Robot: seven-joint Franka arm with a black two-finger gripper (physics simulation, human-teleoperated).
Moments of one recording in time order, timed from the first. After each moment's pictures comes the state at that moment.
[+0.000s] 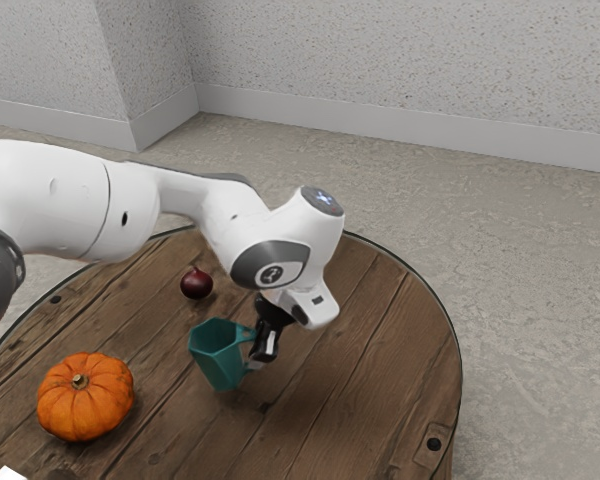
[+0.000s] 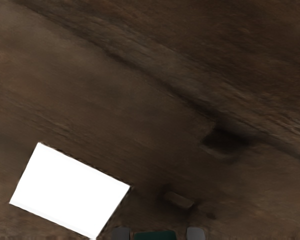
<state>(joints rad) -0.39 0.37 0.05 -1.90 0.30 1.94 0.54</state>
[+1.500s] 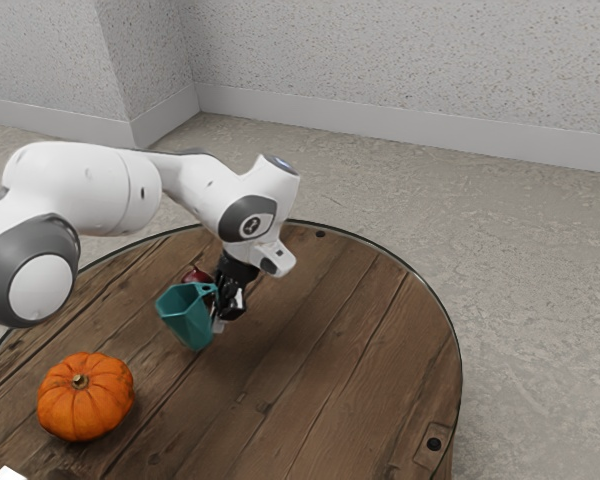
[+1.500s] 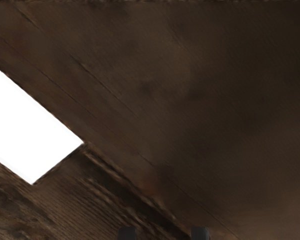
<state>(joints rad) -0.15 0.63 0.05 -1.56 0.28 1.76 0.50</state>
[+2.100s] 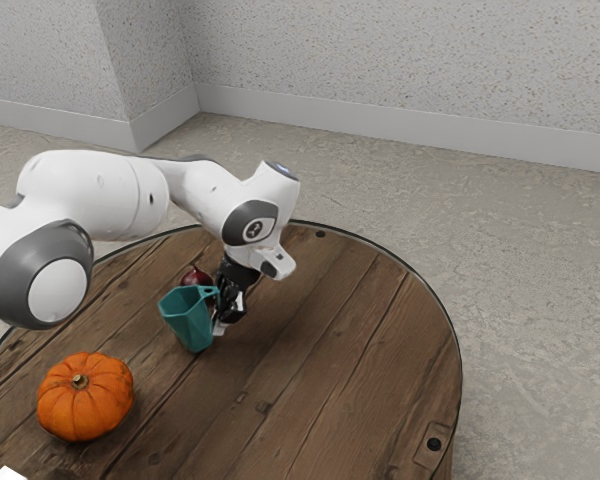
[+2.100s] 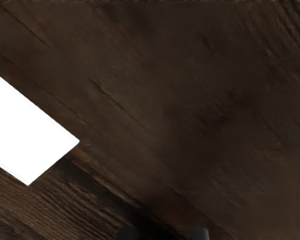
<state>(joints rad) -0.13 0.69 0.05 -1.50 0.28 1.75 0.54</state>
